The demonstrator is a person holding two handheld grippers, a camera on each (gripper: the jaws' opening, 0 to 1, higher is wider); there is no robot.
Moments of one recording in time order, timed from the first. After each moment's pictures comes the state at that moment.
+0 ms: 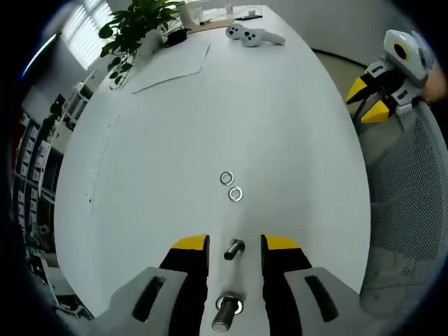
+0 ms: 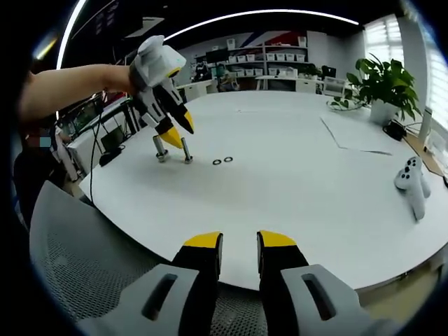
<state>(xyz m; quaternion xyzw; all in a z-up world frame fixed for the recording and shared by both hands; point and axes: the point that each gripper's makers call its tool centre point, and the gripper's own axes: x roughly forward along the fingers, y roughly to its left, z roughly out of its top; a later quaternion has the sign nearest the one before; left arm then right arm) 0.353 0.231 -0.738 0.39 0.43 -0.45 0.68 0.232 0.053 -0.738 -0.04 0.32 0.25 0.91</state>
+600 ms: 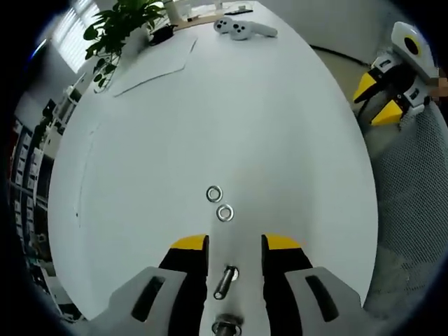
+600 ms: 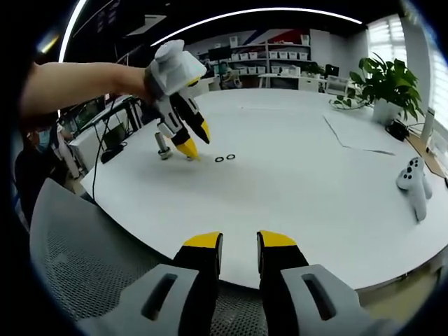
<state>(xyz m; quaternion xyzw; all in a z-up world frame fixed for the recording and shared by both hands) 0.360 0.202 -0.772 0.39 0.43 -0.47 0.66 0.230 0.055 -0.740 -0.04 0.32 0.26 0.91</state>
